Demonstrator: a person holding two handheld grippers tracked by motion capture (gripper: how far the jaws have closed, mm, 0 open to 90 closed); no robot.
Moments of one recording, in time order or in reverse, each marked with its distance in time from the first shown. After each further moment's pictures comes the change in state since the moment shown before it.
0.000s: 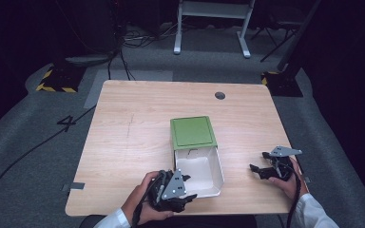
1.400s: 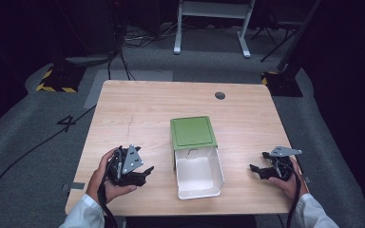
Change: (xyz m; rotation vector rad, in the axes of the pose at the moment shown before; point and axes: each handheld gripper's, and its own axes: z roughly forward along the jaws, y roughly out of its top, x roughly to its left) left arm 0.080 -0.067 -0.043 0.110 0.330 -0.116; right arm 0.000 0.000 0.000 0.001 0.000 0.001
